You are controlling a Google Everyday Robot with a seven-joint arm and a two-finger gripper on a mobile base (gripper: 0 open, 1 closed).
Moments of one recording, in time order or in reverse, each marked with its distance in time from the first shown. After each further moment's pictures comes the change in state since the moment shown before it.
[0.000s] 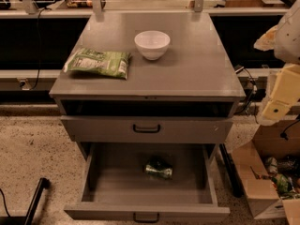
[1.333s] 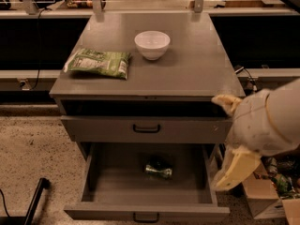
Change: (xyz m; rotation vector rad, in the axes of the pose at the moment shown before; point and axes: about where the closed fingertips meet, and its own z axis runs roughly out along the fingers) arm -0.042 0.100 0.086 -0.001 -0.284 -0.098
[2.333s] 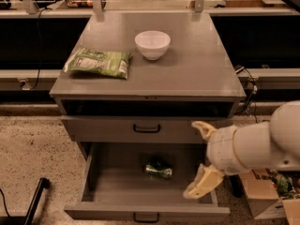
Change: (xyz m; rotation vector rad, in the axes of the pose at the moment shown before) arm 0.018 0.019 0.110 -0.031 -0.185 0.083
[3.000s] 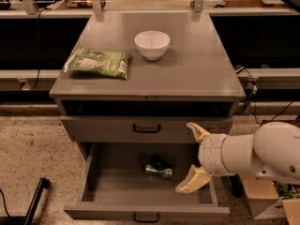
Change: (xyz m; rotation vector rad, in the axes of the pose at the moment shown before) arm 0.020 -0.018 0.050 0.112 -0.062 -0.051
